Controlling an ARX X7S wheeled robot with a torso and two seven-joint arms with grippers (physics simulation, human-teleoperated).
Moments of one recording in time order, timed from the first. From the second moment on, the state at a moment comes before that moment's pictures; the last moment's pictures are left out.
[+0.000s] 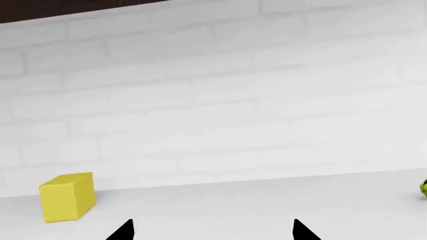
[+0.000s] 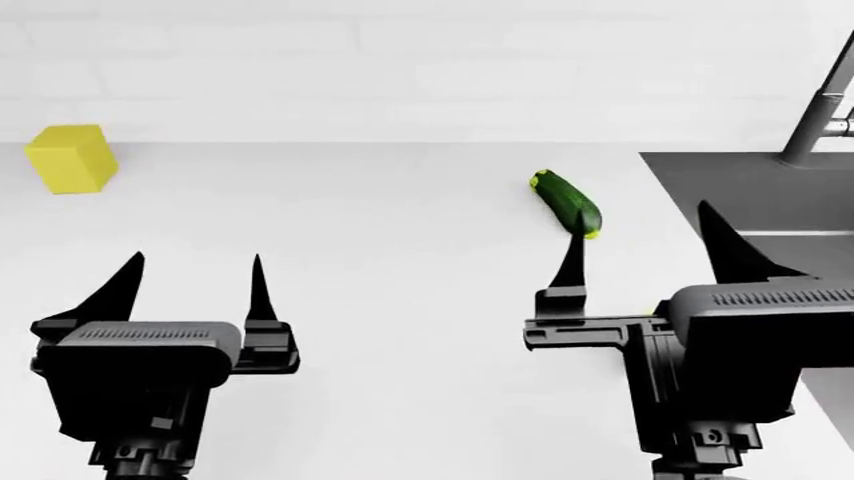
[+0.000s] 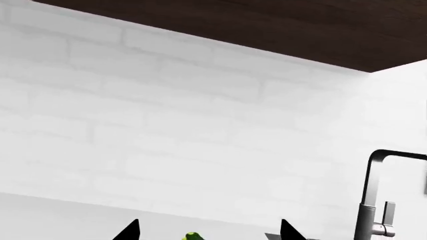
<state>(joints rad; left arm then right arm) -0.08 -0.37 0.09 0.78 -0.27 -0.55 -0.35 0.63 0.85 -0.74 -0.89 0.78 0.51 1.15</state>
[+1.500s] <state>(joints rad) -0.07 -0.39 0.10 0.75 -0.29 -0.52 -0.37 0.39 1.05 -0.55 -0.92 1.17 0.38 1.18</state>
